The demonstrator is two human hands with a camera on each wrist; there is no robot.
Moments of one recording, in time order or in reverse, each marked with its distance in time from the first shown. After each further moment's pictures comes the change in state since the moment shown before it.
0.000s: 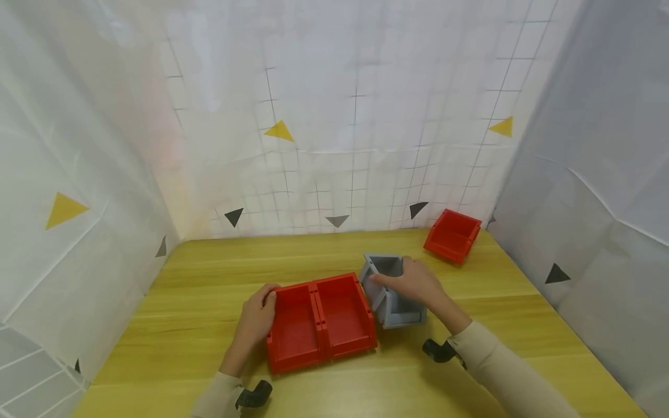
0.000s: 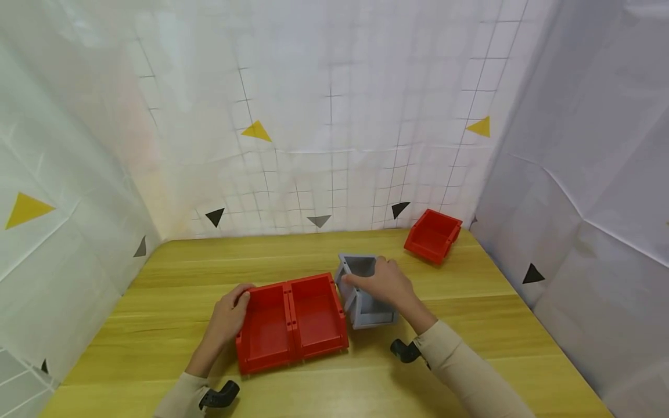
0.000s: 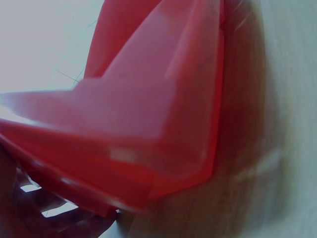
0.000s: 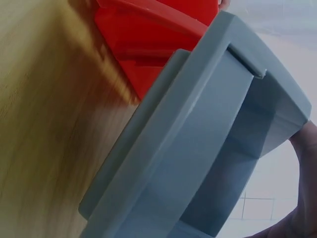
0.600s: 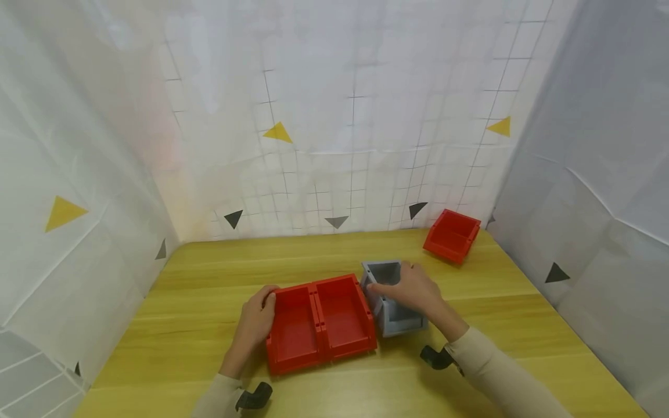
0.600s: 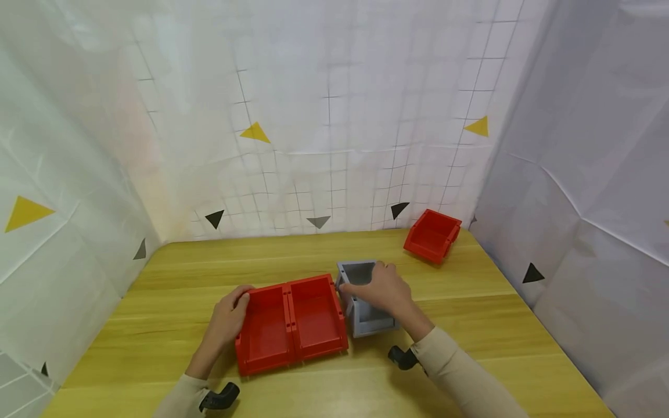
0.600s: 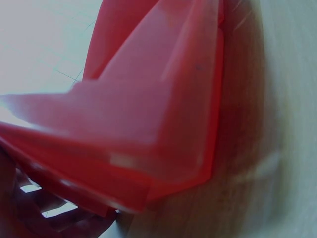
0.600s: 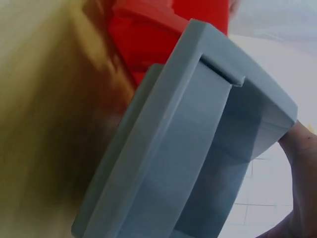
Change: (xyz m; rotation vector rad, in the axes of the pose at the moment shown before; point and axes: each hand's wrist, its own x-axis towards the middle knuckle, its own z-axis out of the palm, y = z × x) left_hand 0.001 0.000 0.002 -0.004 -0.011 -0.039; right_hand -0.003 0.006 0.012 -0.032 0.021 0.004
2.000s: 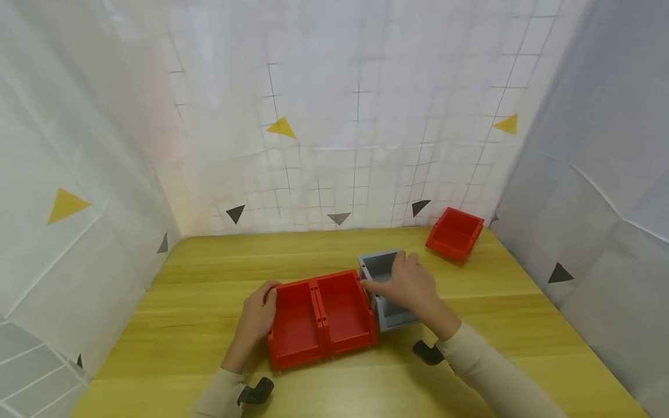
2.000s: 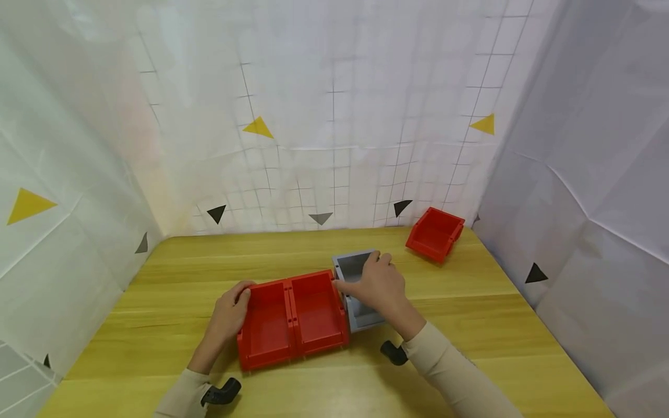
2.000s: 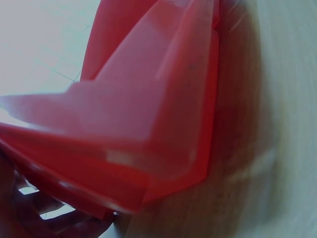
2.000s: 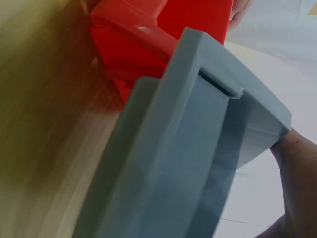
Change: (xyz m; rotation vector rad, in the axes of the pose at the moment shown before) left_hand 0.001 -0.002 -0.001 0.026 0.018 0.000; right_hand -0.007 -0.038 0.000 -0.254 0.114 -0.032
